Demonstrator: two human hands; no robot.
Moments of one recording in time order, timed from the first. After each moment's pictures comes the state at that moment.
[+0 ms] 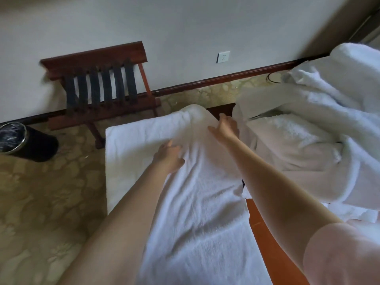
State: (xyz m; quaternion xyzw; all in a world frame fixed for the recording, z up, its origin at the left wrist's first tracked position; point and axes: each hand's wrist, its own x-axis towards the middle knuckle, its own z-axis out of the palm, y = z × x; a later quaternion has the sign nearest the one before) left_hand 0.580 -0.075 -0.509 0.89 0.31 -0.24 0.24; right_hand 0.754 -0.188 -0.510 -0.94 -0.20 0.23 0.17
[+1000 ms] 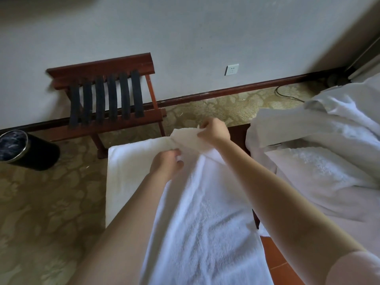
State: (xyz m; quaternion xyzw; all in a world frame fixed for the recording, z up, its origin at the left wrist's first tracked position) left_hand 0.605 -0.023 -0.519 0.89 0.35 -0.09 0.29; right_hand 0.773 -0.096 -0.498 -0.90 -0.22 0.27 0.25
